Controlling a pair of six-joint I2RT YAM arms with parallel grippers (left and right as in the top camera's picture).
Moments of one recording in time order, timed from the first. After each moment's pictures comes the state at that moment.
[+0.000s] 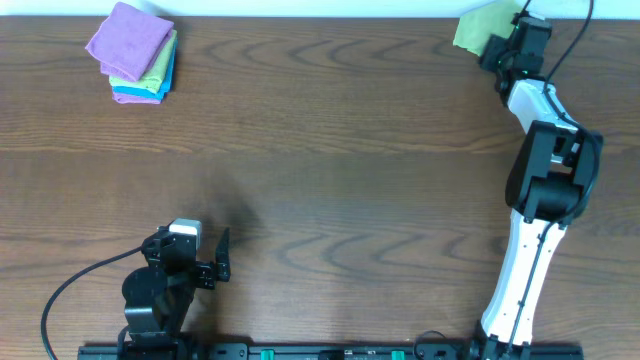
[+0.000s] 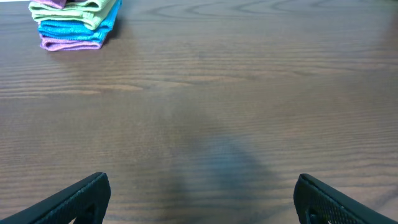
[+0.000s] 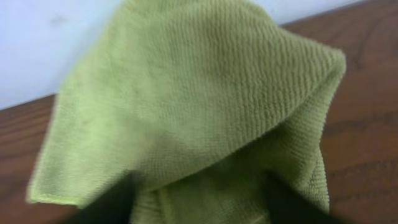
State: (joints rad) left arm 0.02 0.08 0.14 -0.50 0.18 0.06; right arm -0.19 2.57 1.95 0.00 0.06 0.16
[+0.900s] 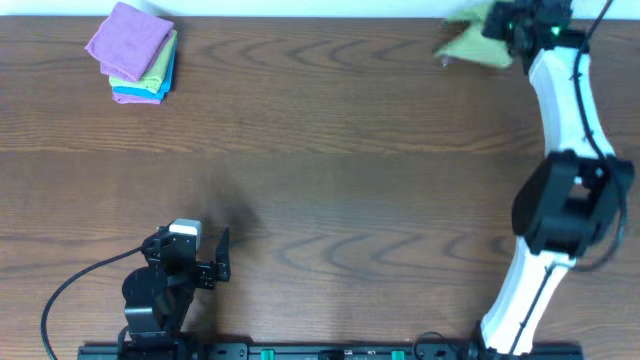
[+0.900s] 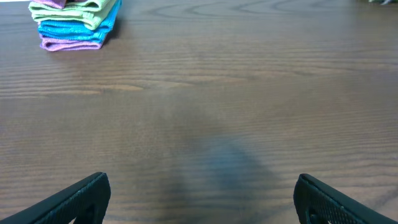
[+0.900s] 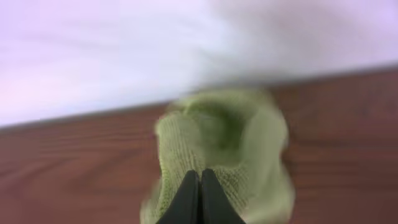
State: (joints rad) left arm 0.02 0.08 0.14 -0.50 0.18 0.06; right arm -0.10 2.19 2.05 -0.51 -0.12 0.13
